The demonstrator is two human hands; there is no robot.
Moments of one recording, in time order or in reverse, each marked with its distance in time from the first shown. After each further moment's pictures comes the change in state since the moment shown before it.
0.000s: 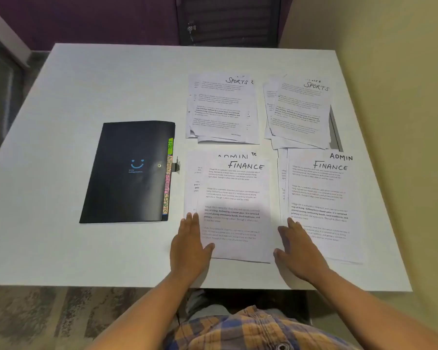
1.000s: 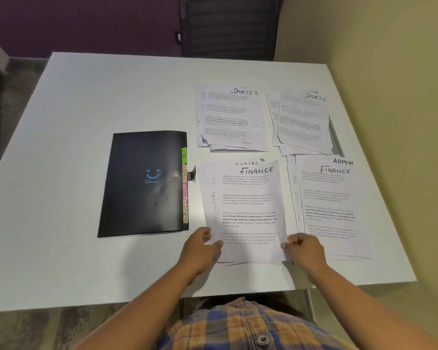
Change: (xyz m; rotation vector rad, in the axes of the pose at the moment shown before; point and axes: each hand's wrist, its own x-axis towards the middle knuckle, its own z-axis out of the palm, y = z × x) left_hand 0.011 -0.034 -0.065 -0.598 -0.339 -0.193; right_hand -0.003 -0.076 0.008 0.622 0.237 0.501
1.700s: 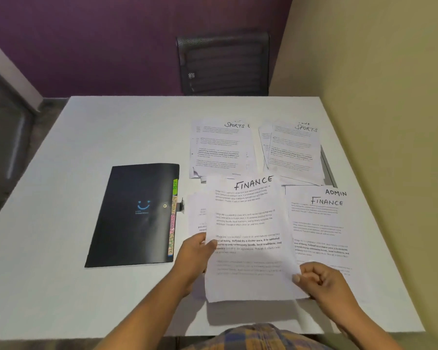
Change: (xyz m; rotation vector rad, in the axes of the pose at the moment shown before) left_hand -0.014 0.093 0.012 -0.292 0.027 0.060; right_hand -0.015 -0.002 -0.099 0.272 -0.289 -0.339
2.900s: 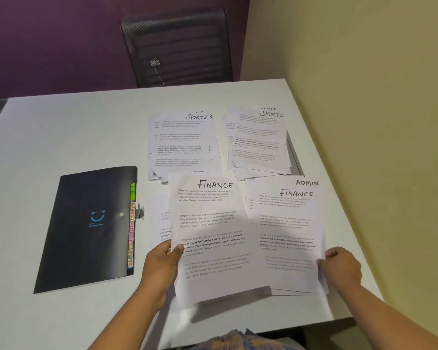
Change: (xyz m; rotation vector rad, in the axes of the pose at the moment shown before) left_hand 0.009 0.012 0.048 -0.096 0.159 -0.066; right_hand 0.090 0.093 -0.109 -0.467 0.520 0.466
